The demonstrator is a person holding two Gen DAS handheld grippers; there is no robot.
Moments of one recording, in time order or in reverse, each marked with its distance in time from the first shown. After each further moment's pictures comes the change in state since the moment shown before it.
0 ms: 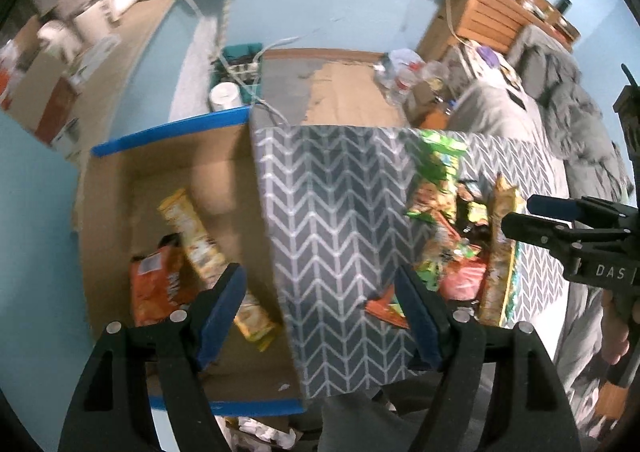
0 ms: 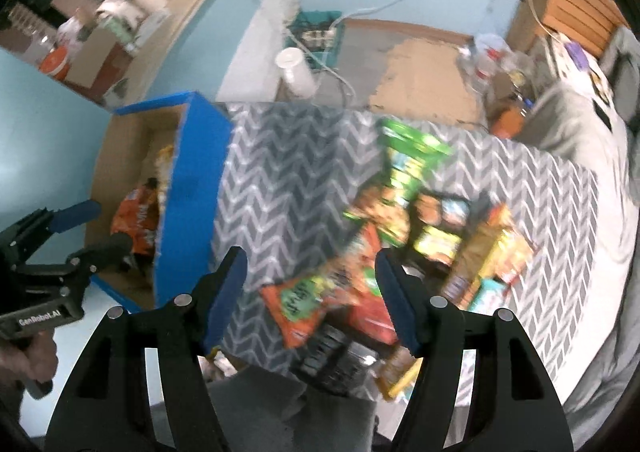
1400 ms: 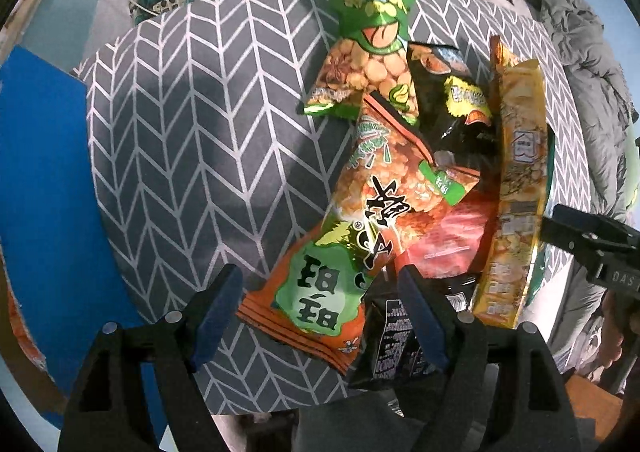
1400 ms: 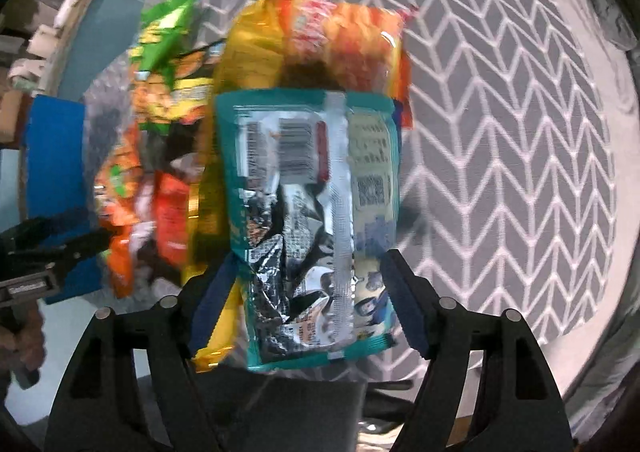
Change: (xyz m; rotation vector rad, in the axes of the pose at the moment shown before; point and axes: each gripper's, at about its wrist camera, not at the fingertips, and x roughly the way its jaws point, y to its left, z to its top) left arm 0.161 -0.119 -0.031 0.137 0.321 -0.019; right arm 0.080 -0.181 -0.126 0.344 0.122 -0.016
